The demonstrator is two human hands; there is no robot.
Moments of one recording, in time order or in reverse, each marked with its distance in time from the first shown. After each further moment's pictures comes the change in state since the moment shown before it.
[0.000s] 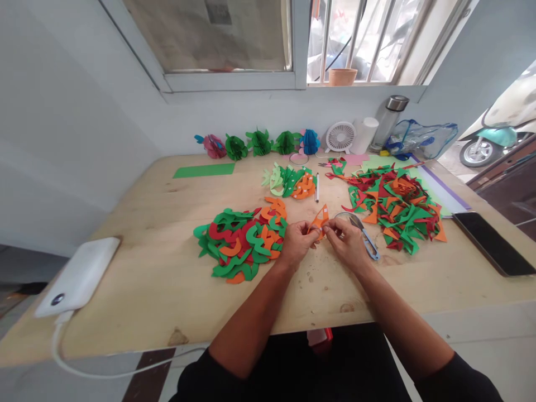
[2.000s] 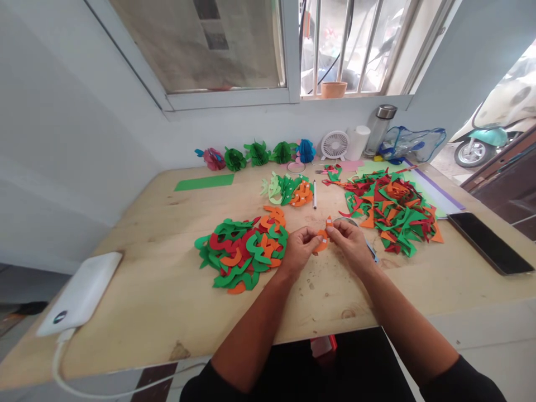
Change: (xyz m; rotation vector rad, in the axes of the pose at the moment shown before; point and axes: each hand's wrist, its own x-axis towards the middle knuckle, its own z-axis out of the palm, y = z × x) left_hand -0.006 0.004 0.001 -0.023 -0.109 0.049; right_hand 0.003 0.005 -0.003 0.454 -0.004 0.250
